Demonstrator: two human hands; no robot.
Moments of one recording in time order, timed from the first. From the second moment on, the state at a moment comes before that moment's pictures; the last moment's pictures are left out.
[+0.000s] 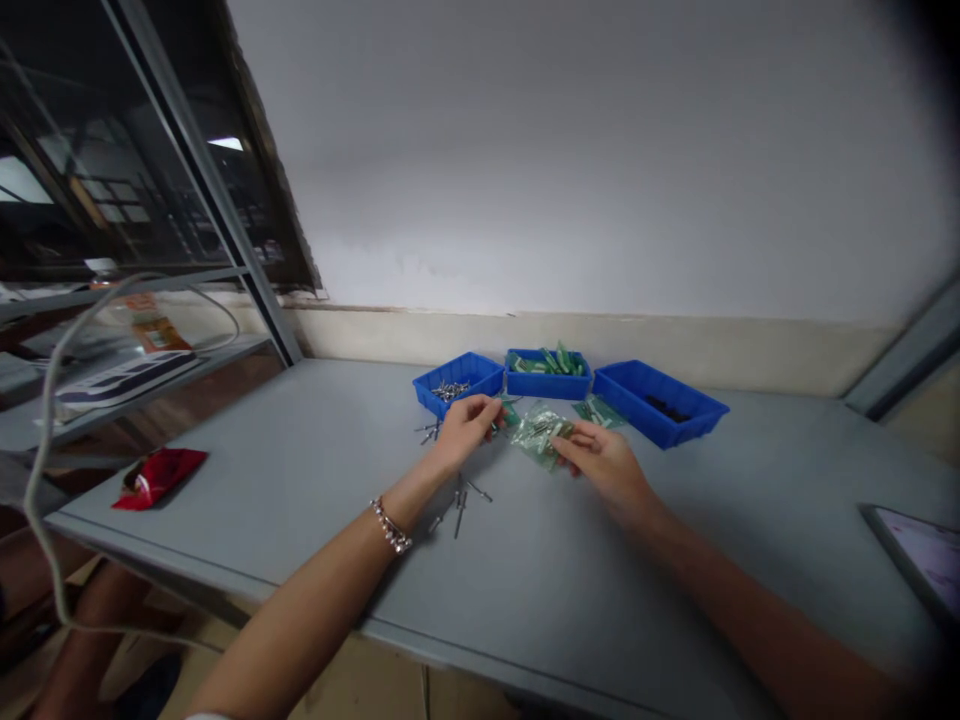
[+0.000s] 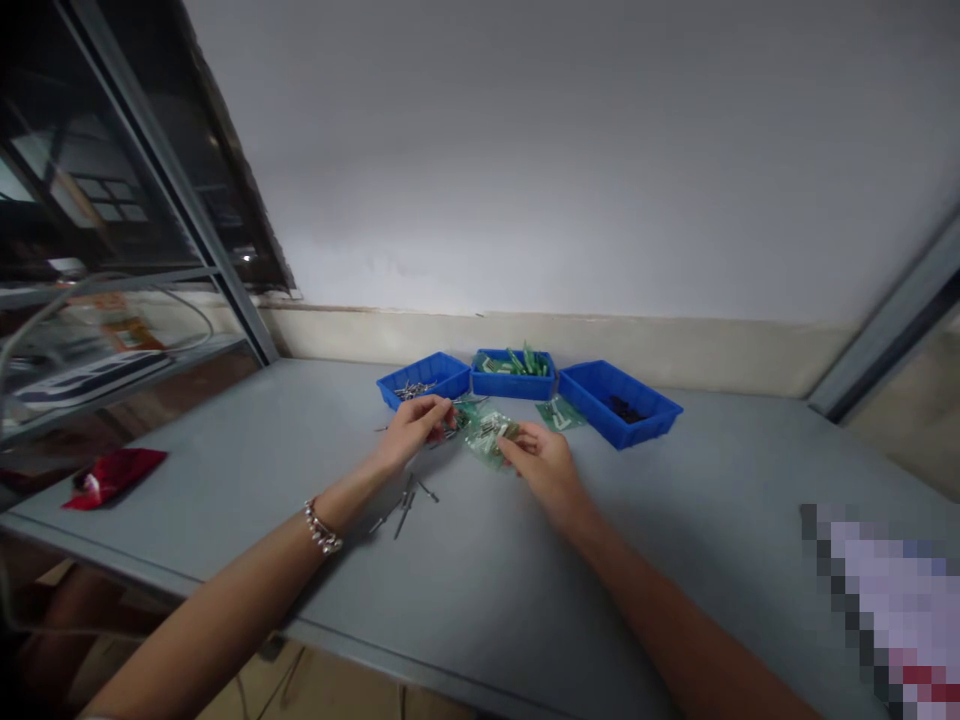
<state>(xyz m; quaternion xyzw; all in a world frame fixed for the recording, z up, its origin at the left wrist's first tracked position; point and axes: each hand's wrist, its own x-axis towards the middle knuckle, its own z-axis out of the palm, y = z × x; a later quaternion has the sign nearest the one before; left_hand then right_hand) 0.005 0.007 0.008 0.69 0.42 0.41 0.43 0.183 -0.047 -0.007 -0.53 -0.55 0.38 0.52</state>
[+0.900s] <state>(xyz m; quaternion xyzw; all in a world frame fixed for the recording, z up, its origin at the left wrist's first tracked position) -0.007 0.010 0.014 0.79 0.46 0.39 0.08 0.196 0.070 0.026 -0.75 -0.63 -0.10 0.17</state>
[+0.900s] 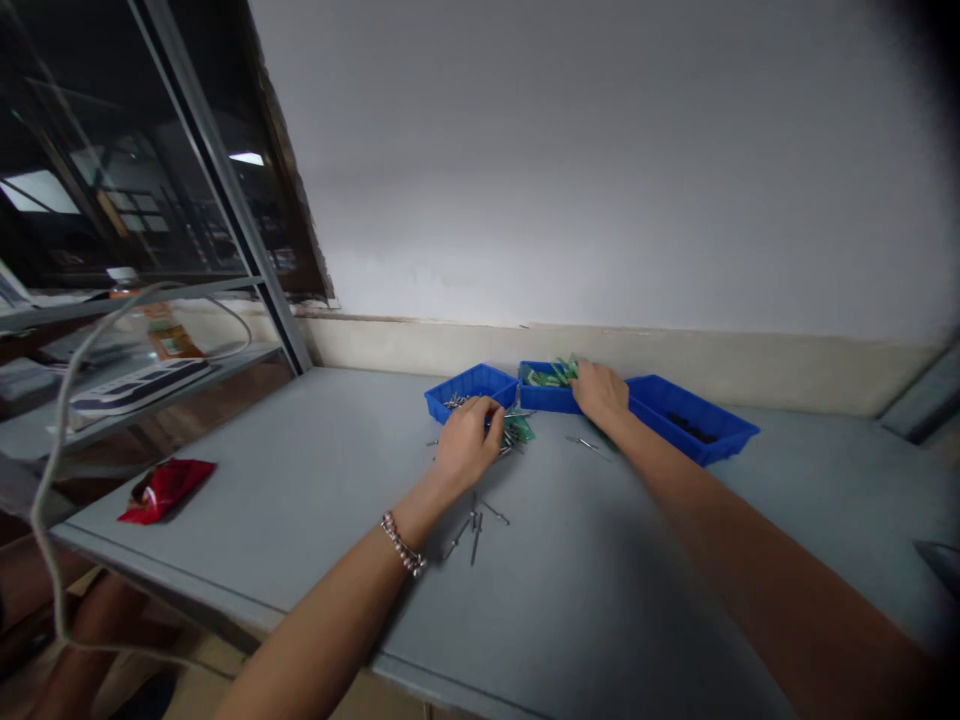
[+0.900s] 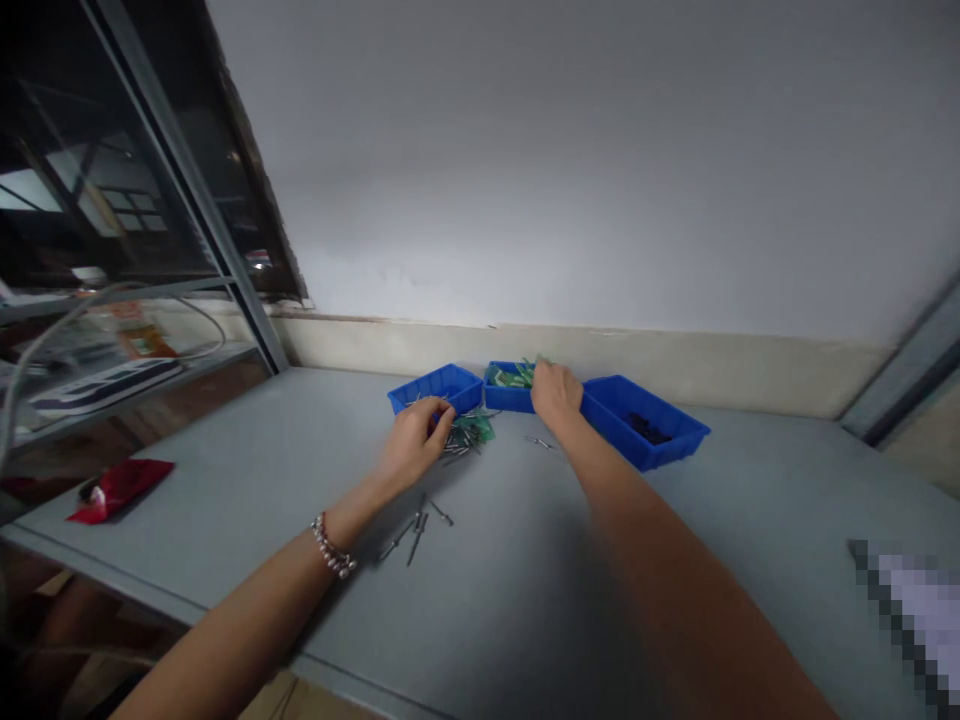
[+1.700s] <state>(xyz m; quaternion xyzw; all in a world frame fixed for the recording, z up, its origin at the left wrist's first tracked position) 0.000 0.009 0.002 0.84 0.39 0.32 0.21 0.189 -0.015 -0.002 -0.53 -0.83 -0.11 0.17</state>
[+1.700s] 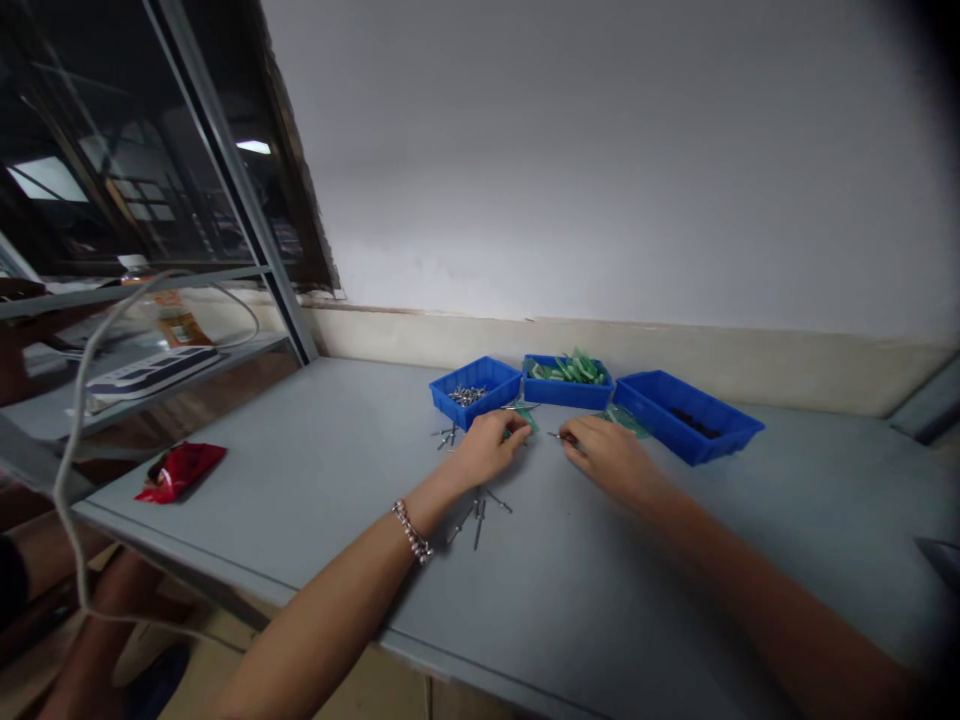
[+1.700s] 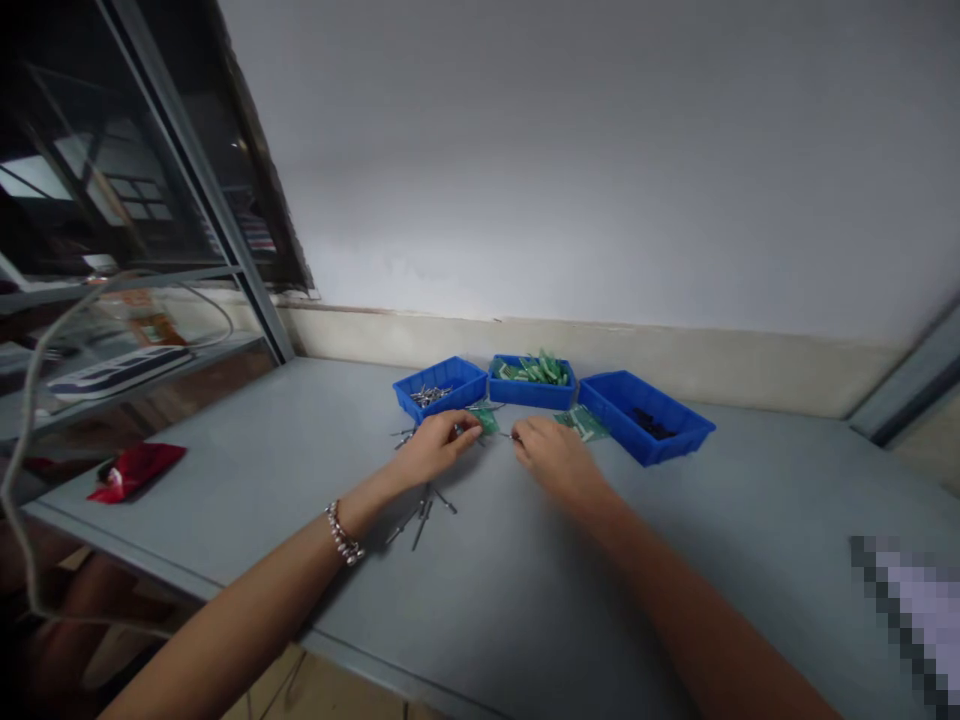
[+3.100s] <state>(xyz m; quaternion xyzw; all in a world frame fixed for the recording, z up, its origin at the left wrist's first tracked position) 0.001 0.016 -0.003 0.76 0.37 0.37 0.37 0.171 -0.022 -0.011 -0.52 -0.73 0.11 0.43</state>
